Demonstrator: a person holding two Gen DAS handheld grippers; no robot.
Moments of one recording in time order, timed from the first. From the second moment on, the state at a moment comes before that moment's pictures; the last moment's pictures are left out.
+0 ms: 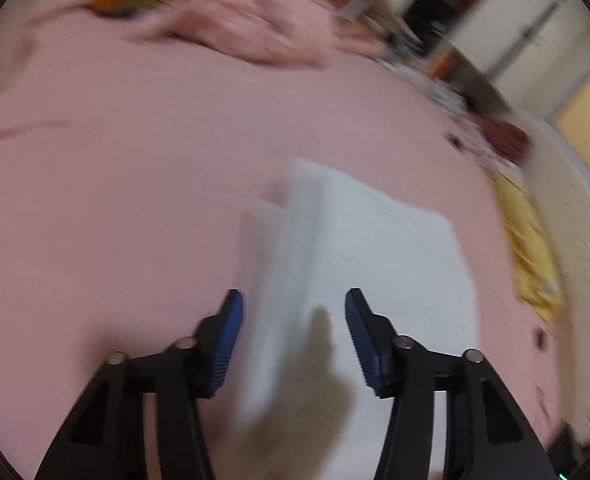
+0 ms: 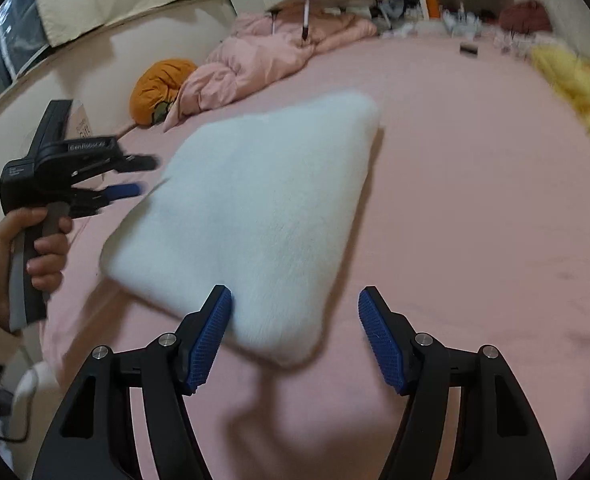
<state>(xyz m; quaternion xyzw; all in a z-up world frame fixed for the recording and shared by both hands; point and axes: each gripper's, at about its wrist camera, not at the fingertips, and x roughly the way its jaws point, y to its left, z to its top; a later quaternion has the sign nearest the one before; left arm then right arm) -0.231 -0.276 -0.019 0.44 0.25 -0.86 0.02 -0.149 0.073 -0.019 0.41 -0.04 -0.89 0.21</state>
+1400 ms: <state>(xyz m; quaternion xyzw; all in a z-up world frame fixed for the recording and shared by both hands) 0.002 -0.169 -0.025 0.40 0.13 -0.90 0.08 -0.011 0.066 0.016 0.35 0.04 -0.92 0.15</state>
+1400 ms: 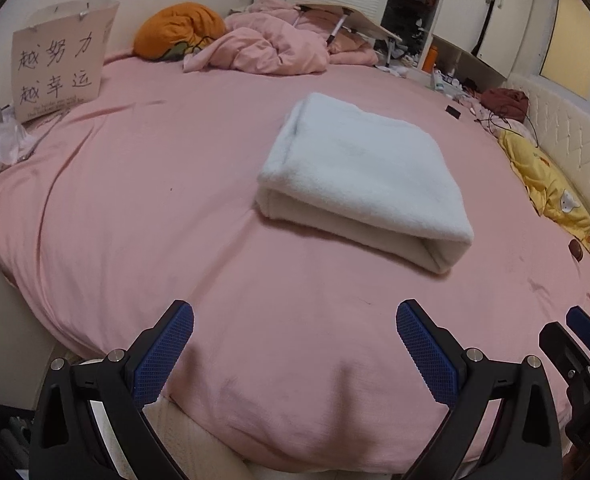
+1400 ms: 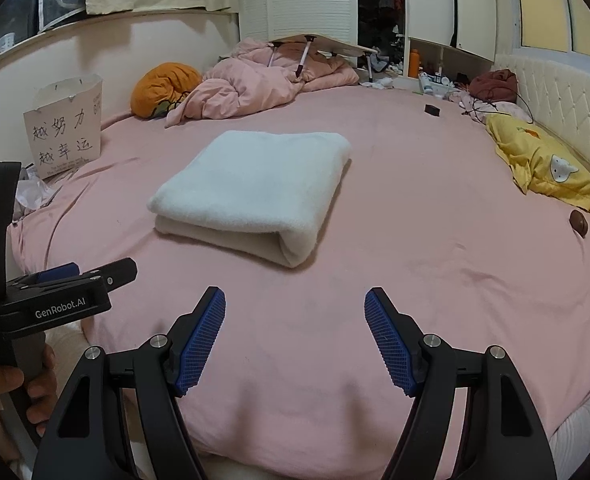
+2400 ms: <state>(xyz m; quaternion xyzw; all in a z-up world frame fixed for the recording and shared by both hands) -0.013 -0.134 -0.021 0.41 0.07 -0.91 0.05 -0.016 0.068 0.007 0.37 0.04 -0.91 0.16</state>
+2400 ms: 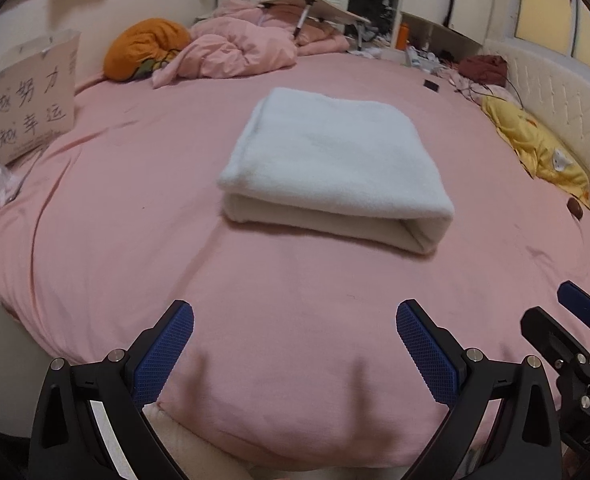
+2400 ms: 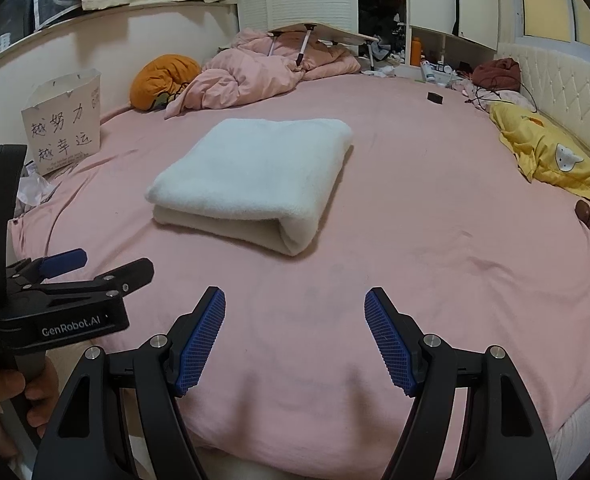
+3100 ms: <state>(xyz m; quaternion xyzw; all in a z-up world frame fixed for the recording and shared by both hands) -0.016 -0.125 -0.023 0.41 0.05 -0.91 0.06 -0.024 0.073 0.000 0.38 0.03 -0.91 0.15</state>
